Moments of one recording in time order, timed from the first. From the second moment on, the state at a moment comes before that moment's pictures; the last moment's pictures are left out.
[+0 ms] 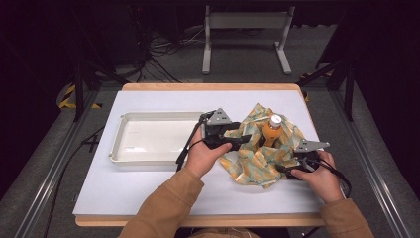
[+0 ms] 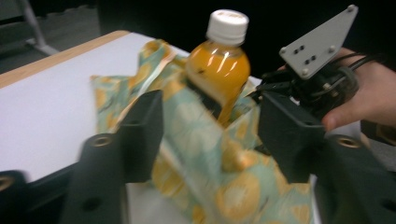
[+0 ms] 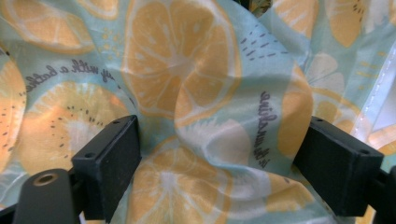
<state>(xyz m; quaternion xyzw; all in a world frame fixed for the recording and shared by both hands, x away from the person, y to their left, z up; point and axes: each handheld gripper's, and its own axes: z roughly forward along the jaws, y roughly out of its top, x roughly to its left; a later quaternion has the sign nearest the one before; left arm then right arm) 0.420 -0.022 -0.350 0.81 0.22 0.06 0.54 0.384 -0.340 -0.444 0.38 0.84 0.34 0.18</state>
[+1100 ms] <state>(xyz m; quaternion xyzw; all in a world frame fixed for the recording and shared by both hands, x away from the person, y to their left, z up) 0.469 -0.062 -0.434 0.88 0.32 0.05 0.34 0.383 -0.345 -0.442 0.38 0.84 0.35 0.18</state>
